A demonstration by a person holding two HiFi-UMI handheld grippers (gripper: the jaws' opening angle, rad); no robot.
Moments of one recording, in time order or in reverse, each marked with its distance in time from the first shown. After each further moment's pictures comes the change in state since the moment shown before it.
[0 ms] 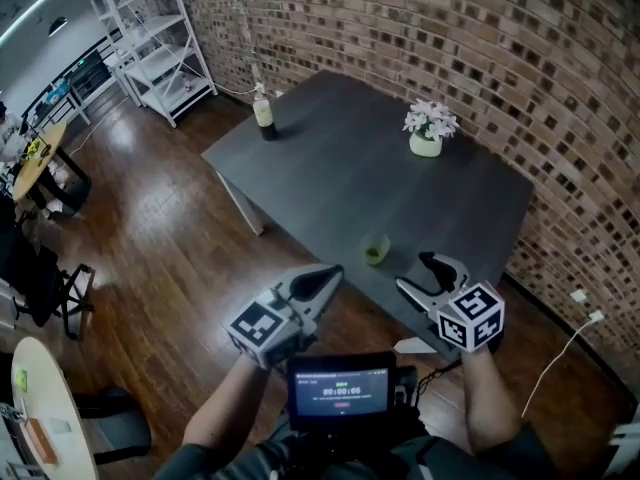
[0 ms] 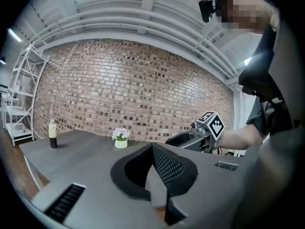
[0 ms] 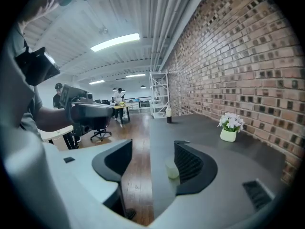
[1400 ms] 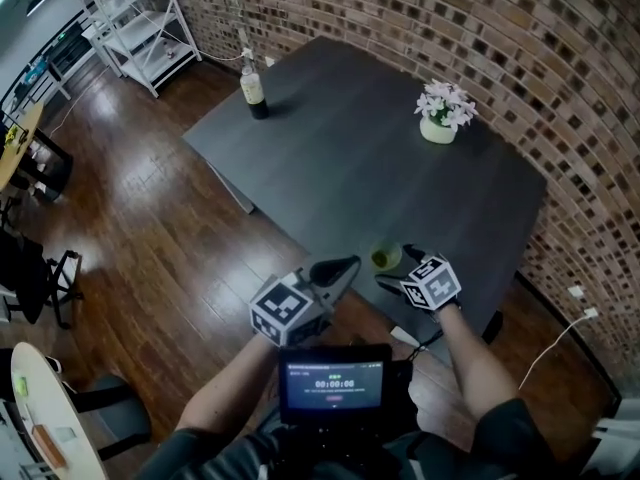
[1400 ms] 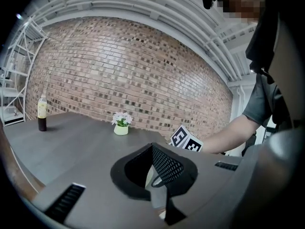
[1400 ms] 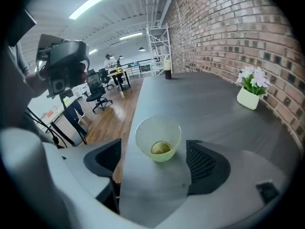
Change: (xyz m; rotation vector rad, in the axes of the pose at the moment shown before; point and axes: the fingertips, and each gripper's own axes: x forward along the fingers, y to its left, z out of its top) left arm 0.077 0.082 -0.068 -0.117 0.126 -0.066; right arm 0.169 -0.080 -0.148 0.026 0.492 0.053
